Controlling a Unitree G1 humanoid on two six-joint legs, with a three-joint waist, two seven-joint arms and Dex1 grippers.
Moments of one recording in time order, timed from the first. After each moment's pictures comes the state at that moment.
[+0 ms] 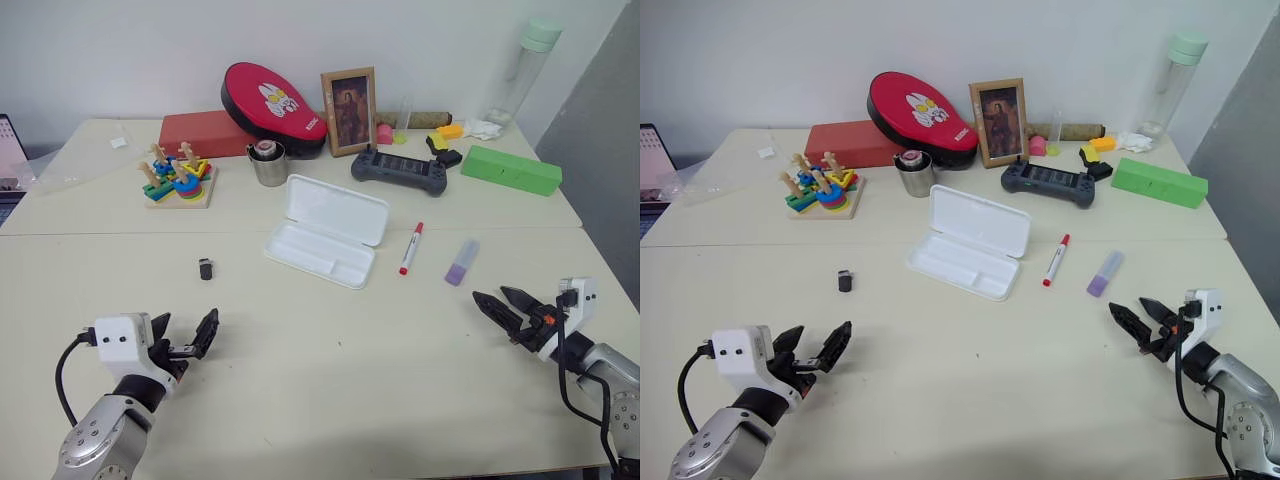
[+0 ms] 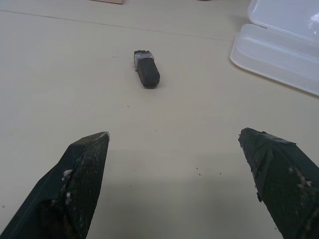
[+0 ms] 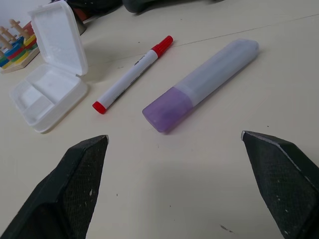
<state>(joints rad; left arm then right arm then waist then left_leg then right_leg) 0.38 0.32 0.42 -0.59 -0.55 0.52 -0.27 0.09 -0.53 -0.39 -0.18 0.73 0.58 0.65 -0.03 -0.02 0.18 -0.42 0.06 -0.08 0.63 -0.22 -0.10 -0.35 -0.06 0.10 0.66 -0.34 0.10</state>
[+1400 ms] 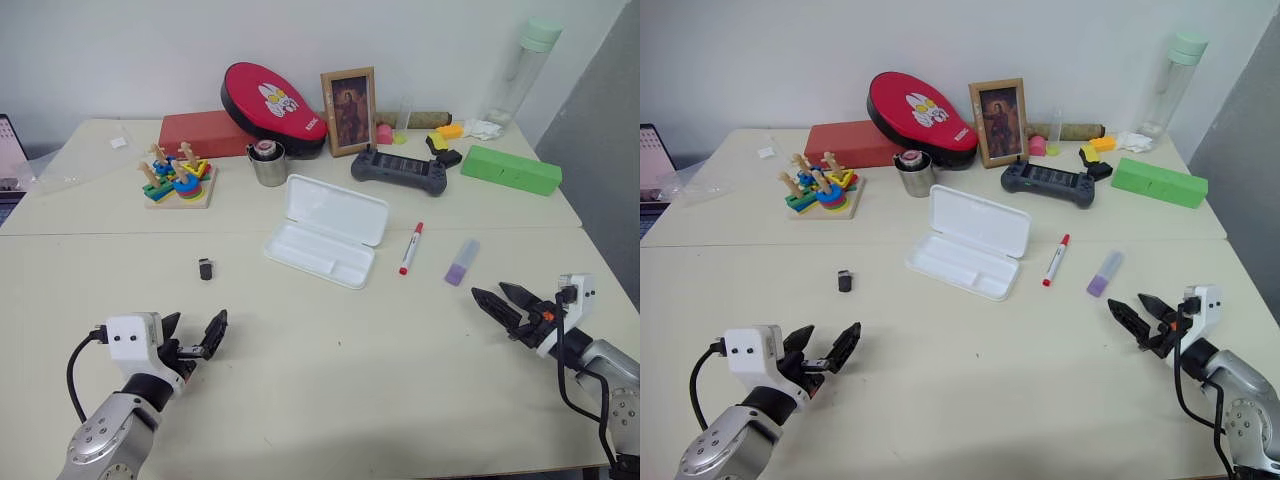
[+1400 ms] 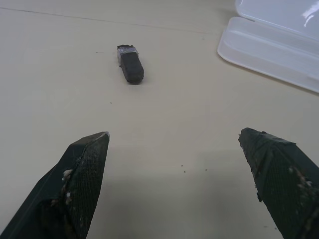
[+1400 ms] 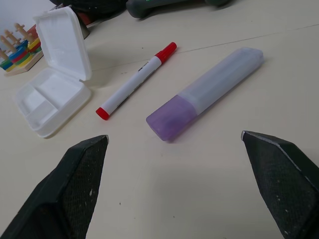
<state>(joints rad) 0.38 0.32 0.38 -0.59 -0.54 0.52 -0.27 0.07 -0.53 -0.39 -0.18 0.72 0.58 0.65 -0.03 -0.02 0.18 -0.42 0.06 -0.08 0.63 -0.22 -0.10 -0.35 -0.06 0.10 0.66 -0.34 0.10</state>
